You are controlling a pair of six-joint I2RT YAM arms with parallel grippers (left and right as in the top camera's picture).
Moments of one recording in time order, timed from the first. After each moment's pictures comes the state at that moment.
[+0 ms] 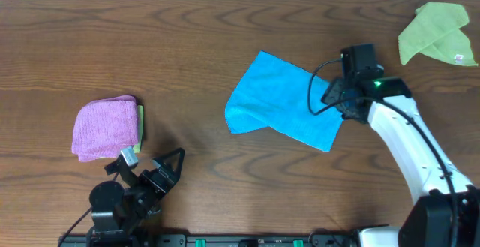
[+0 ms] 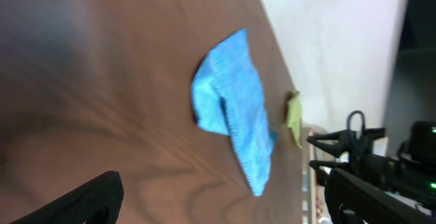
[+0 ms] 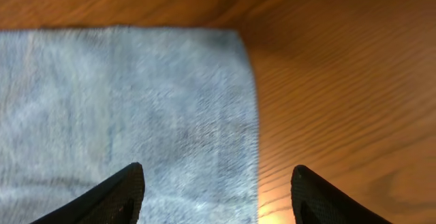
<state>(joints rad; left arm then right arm) 0.03 0.03 0.17 -0.58 0.55 -1.03 0.12 1.54 1.12 -0.80 0.18 0.67</state>
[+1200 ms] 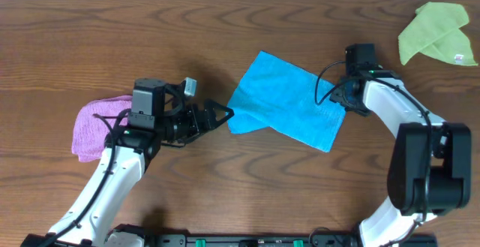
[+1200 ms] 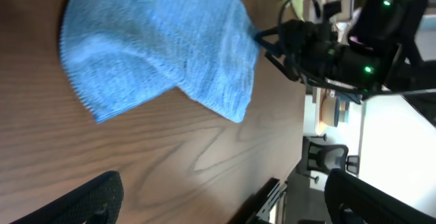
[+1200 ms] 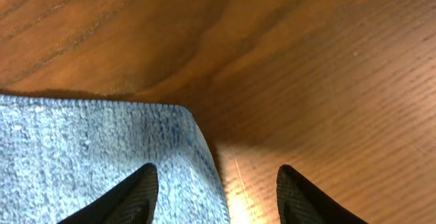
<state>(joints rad) -0.21 1.29 0.70 -0.22 0.84 -0.71 0.02 1.86 1.13 -0.55 0.21 0.54</state>
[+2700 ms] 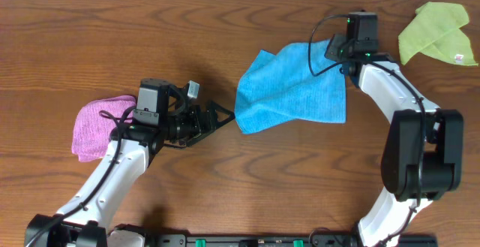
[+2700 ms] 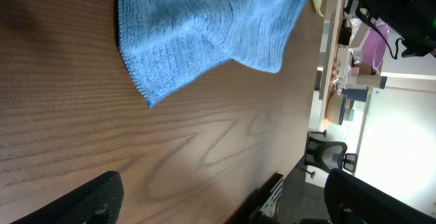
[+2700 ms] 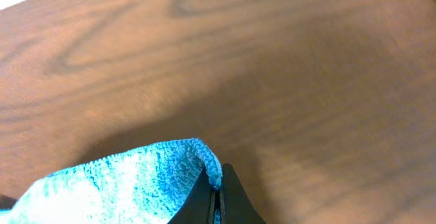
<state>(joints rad) -0.21 1.37 0.70 -0.25 0.84 -0.71 0.04 1.96 1.31 -0.16 0.12 0.40</state>
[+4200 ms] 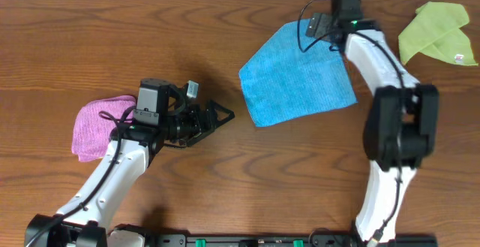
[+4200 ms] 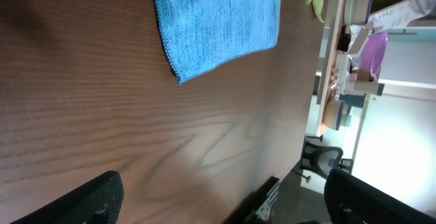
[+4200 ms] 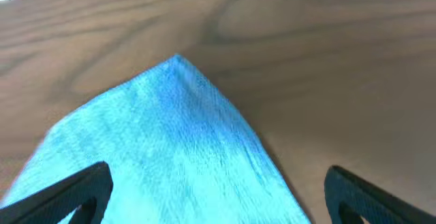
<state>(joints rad) -0.21 1.37 0.70 -0.24 0.83 -0.75 0.09 2.18 1.75 -0.51 0.15 0.39</state>
